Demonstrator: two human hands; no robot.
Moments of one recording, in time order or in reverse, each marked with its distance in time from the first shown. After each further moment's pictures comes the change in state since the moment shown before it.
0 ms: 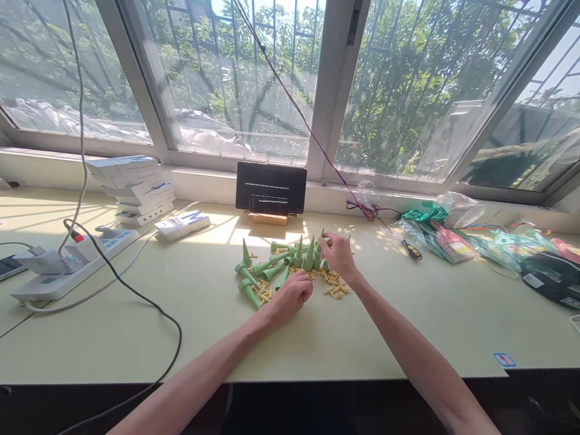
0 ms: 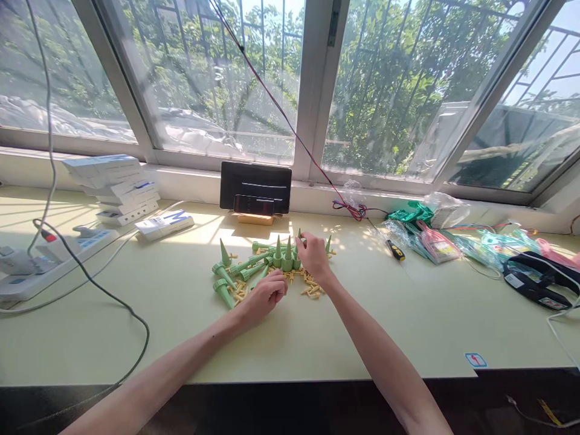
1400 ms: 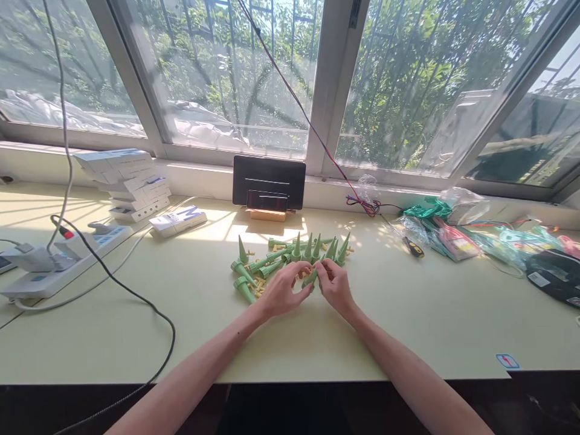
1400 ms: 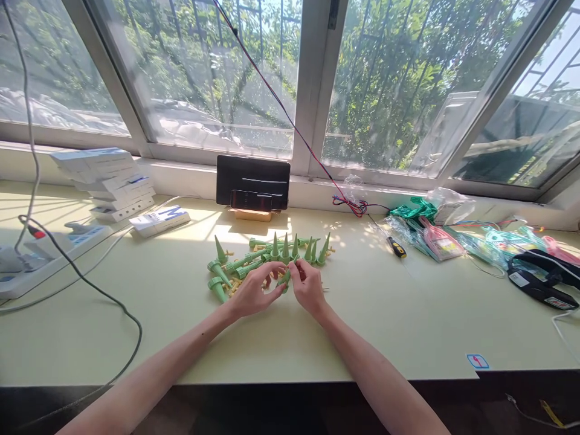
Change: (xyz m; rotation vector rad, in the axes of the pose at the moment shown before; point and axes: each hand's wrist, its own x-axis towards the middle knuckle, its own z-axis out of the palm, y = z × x) left_hand 0.008 0.016 -0.018 0.054 0.065 -0.185; right_hand -0.077 0.015 0.025 0.396 -0.028 0.096
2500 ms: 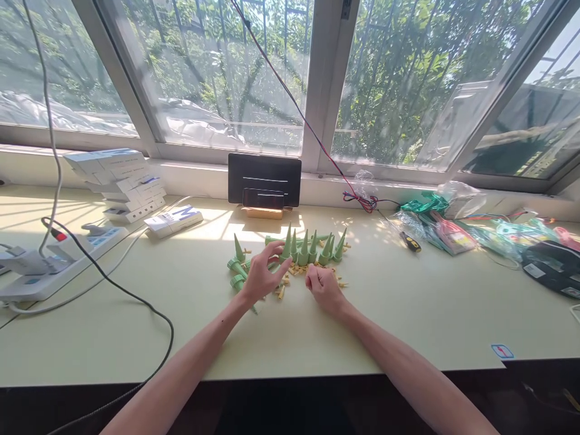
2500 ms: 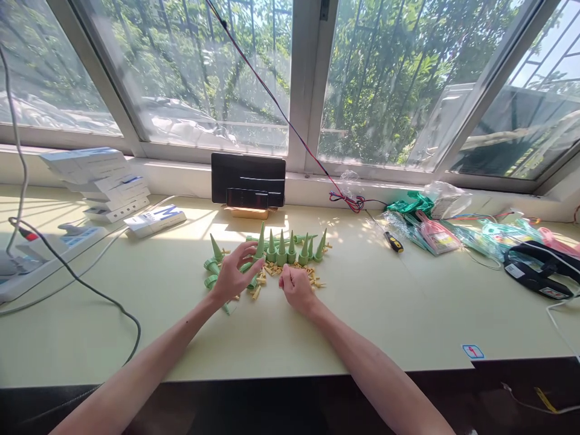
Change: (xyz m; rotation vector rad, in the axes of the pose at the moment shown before) left_hand 0.007 -0.018 -0.027 -0.096 0.315 -0.089; right_hand -0.004 -0.003 0.011 -0.131 -0.142 -0.036
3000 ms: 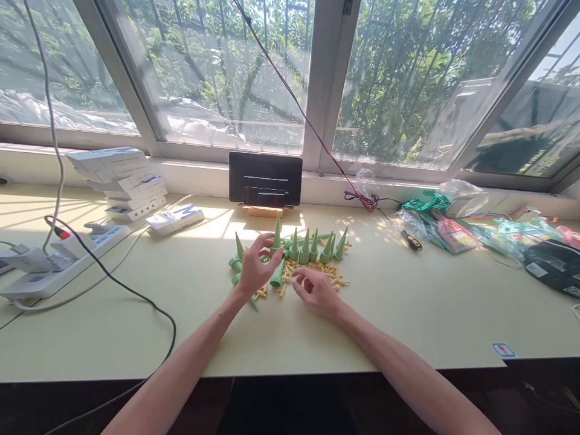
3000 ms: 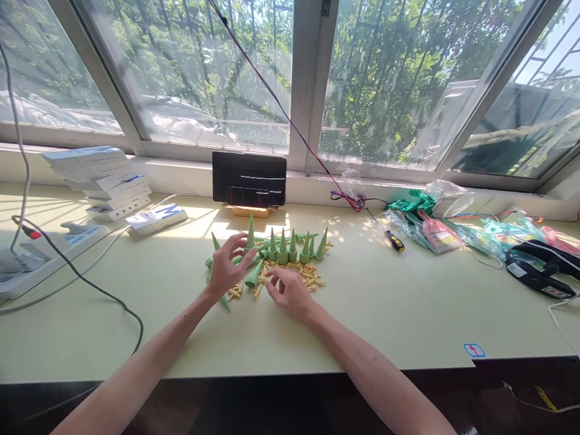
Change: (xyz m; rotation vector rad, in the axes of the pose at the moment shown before) left_hand 0.010 0.000 -0.010 0.036 0.149 -0.030; right_hand -0.009 -0.006 0.006 -0.053 -0.161 -0.134
